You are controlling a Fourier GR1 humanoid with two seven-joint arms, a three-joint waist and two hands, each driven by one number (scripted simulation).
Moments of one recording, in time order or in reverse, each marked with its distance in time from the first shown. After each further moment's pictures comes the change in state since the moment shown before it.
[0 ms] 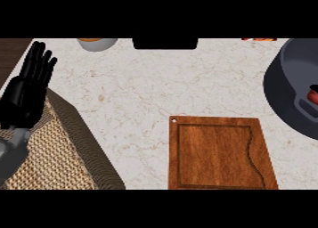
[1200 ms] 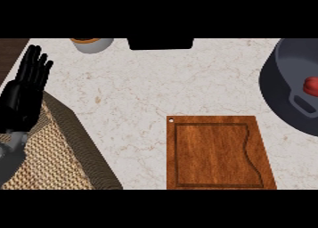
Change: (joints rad) left arm 0.035 0.002 0.017 -0.003 -0.007 0.001 -0.016; right arm 0.206 -0.048 -0.393 -0.145 -0.552 0.075 -0.362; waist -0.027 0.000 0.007
